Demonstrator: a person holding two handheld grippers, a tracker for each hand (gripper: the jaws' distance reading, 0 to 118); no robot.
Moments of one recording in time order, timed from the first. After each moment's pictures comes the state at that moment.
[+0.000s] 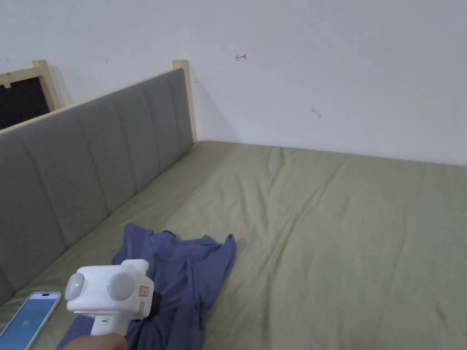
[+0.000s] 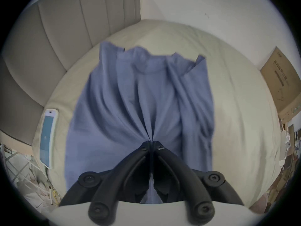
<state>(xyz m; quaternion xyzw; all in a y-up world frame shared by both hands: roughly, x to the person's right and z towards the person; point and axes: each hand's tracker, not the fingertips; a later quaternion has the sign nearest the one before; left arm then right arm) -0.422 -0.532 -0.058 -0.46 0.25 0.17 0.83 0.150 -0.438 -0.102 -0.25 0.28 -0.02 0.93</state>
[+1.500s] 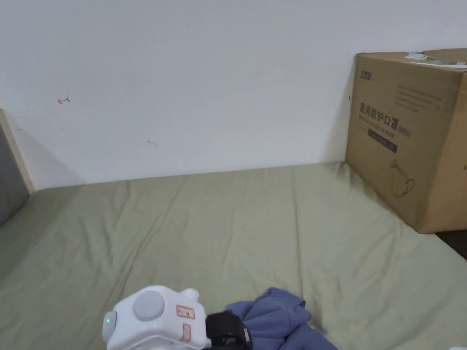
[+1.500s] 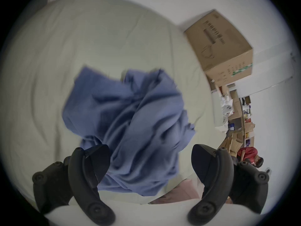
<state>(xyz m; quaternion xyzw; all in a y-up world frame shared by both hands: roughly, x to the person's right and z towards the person) -0.084 -0.478 -0.191 -0.51 -0.09 0.28 0.81 0.308 -0.439 -0.082 -0.26 0.15 -0.09 0.95</state>
